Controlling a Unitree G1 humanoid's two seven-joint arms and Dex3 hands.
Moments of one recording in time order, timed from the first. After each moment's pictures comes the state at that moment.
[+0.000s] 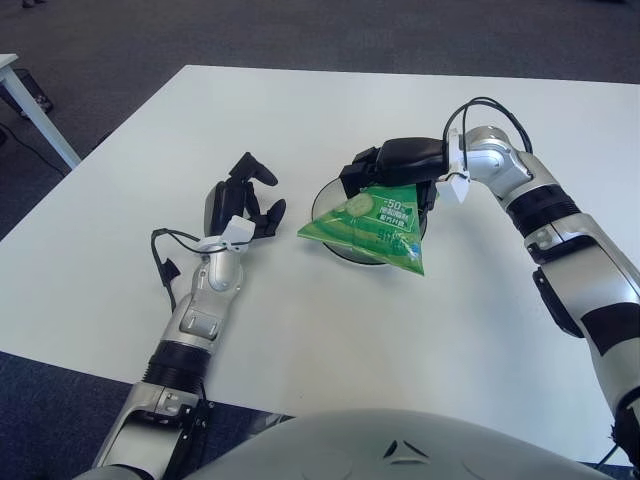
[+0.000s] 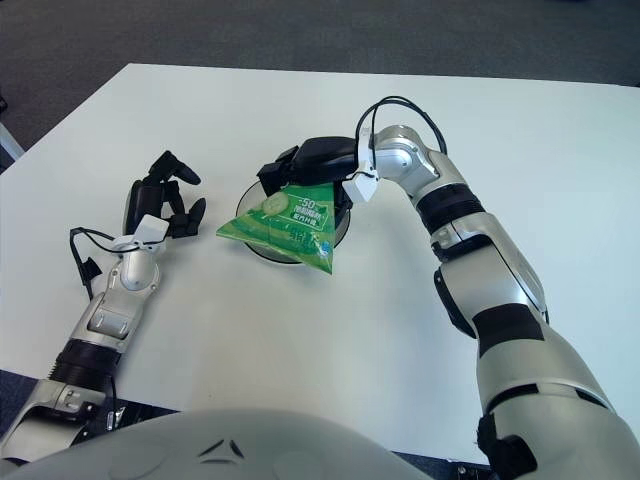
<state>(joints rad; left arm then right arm) -0.10 0.23 -0.14 0.09 0.25 -0.23 0.36 -0.98 -0.47 0.50 0.78 -0.26 -1.05 0.83</state>
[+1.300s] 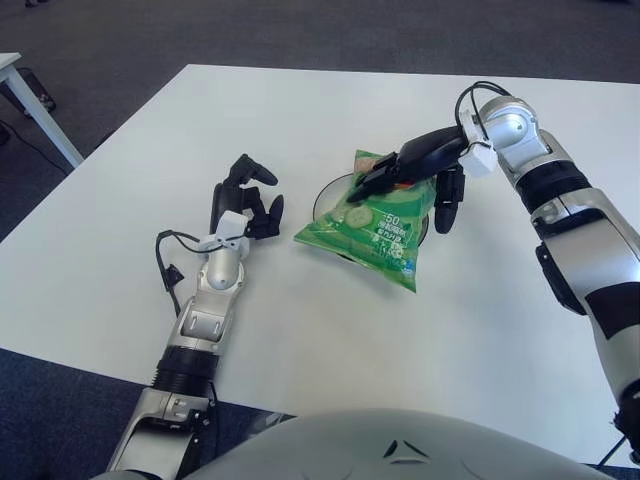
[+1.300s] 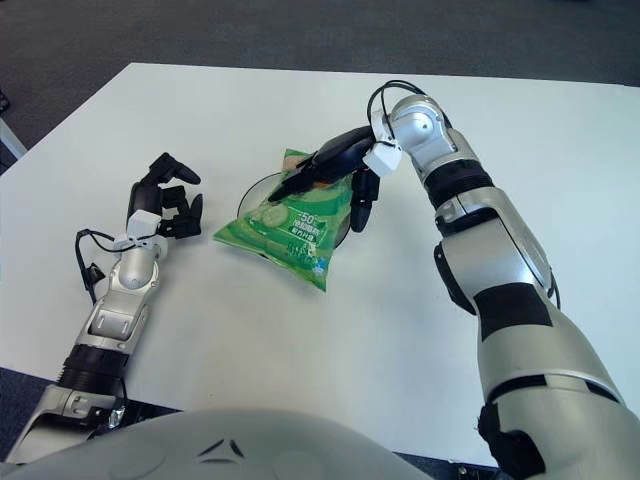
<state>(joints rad) -0.09 0.17 -0.11 0.04 0.17 -0.16 0.30 -1.12 -0.46 0.47 0.99 -0.03 -1.08 1.33</state>
